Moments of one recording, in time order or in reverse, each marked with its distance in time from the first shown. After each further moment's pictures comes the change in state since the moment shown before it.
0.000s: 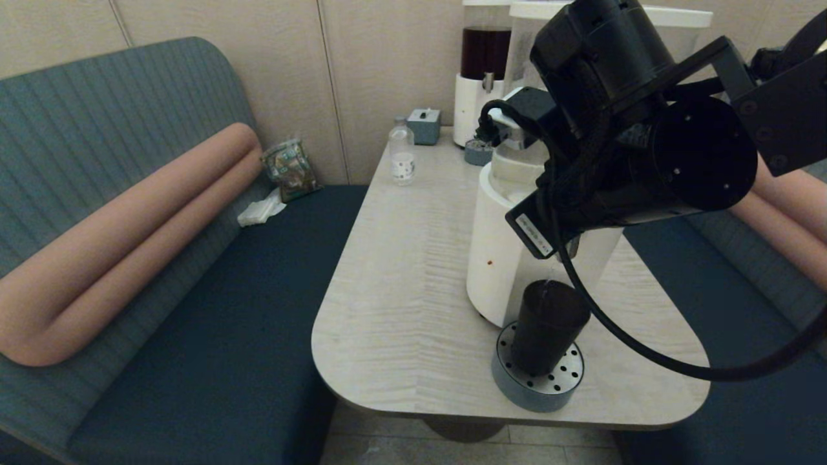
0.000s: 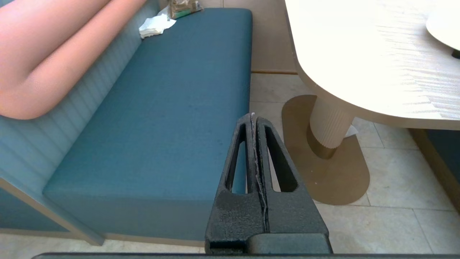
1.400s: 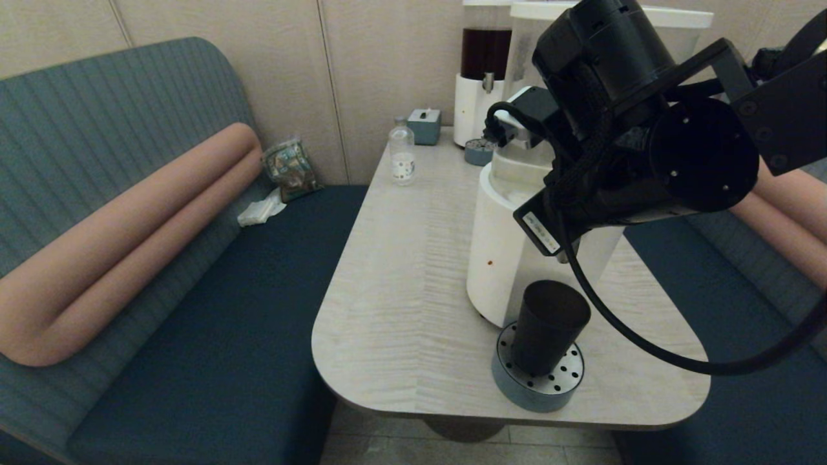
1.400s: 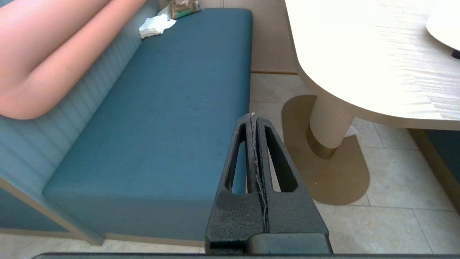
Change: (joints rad) left arm 0.000 0.000 0.000 0.000 0.000 0.000; right arm -0.014 0.001 0.001 0.013 -0.049 0.005
